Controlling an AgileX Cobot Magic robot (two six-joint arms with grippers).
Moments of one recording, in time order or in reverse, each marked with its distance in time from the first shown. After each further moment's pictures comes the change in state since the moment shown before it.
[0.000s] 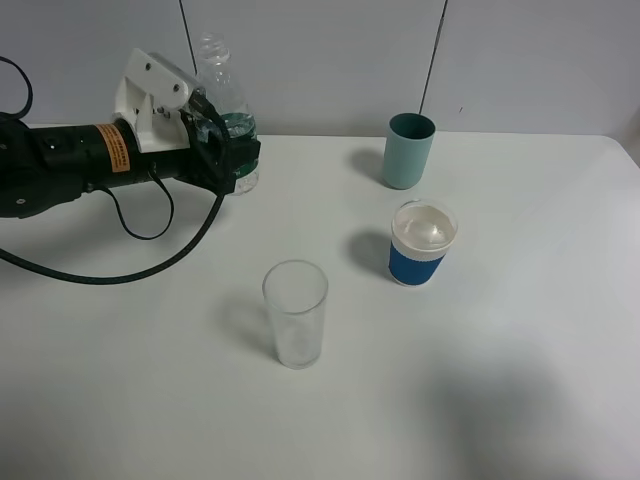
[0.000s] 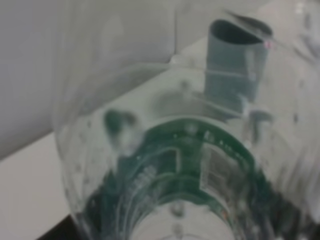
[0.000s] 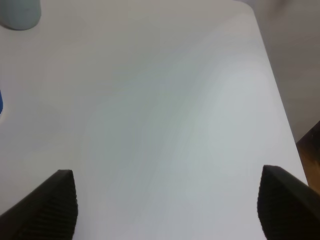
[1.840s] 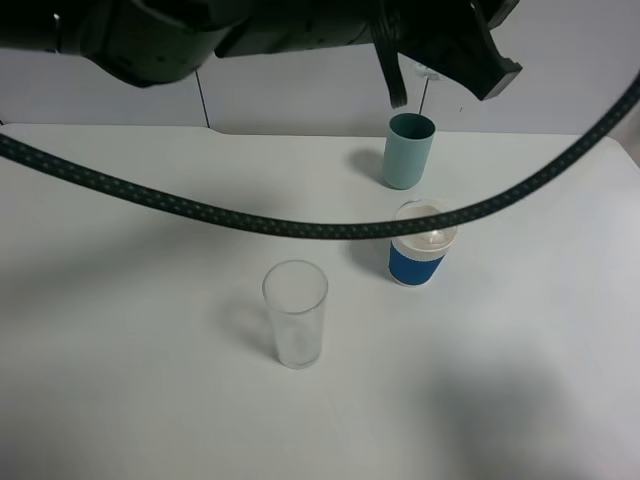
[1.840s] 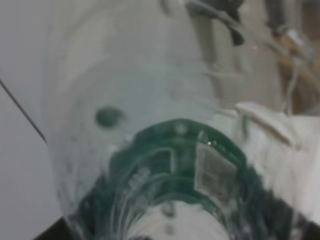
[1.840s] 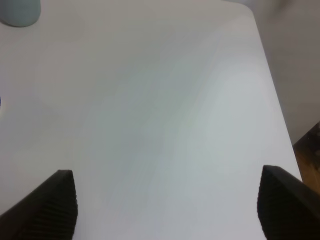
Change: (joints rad) left arm -0.713 -0.100 -0.550 -1.452 0.555 1.457; right arm 0.000 0.000 0.000 0.000 0.000 -0.023
